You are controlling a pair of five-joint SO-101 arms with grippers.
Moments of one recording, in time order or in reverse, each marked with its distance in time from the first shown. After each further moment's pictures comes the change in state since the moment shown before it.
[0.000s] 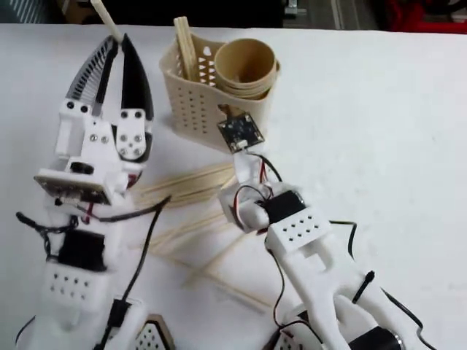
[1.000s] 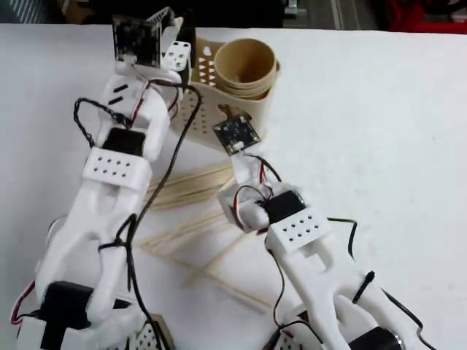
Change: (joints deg) left arm -1.2 43.9 -29.9 13.6 8.1; right arm 0.0 0.0 0.0 0.0 3.6
